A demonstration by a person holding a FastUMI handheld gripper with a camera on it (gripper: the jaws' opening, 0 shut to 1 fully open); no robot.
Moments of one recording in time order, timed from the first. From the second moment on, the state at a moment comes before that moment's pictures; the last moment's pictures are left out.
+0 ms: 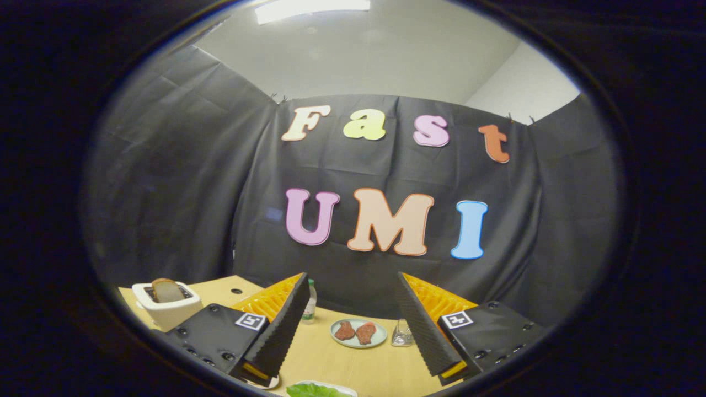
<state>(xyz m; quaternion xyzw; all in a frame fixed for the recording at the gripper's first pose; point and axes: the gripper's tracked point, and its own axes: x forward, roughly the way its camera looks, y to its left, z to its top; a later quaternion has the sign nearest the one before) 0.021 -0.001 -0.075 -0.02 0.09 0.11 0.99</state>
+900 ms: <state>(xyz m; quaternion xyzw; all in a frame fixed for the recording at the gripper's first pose) -0.022 0.018 -0.235 -0.09 0.25 0.36 0.89</state>
